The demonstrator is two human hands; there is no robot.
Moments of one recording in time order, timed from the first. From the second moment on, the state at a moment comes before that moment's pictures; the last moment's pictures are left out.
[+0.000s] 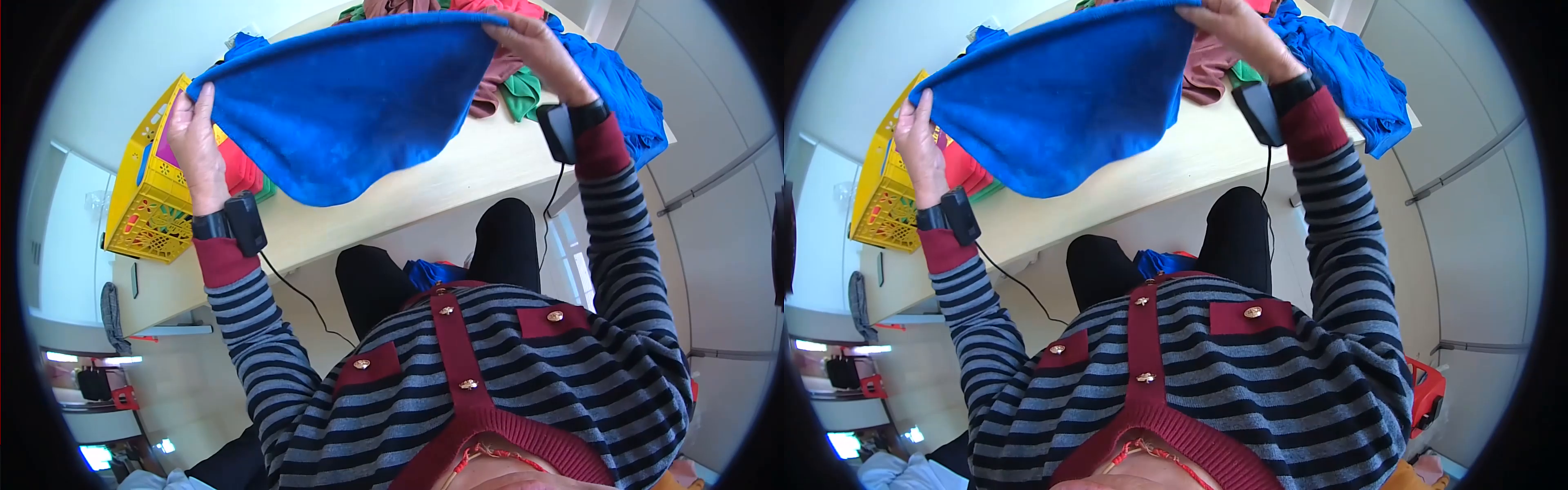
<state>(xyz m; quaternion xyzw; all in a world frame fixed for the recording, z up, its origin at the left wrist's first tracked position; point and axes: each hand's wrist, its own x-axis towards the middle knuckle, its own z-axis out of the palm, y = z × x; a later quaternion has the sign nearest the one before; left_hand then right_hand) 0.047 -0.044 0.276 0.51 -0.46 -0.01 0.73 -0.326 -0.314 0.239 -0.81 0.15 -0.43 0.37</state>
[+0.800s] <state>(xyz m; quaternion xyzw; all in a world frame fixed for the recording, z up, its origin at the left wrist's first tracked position) 0.054 0.014 0.272 0.49 -0.41 -0.11 0.76 -0.324 -0.259 0.305 -0.75 0.20 -0.27 0.57</state>
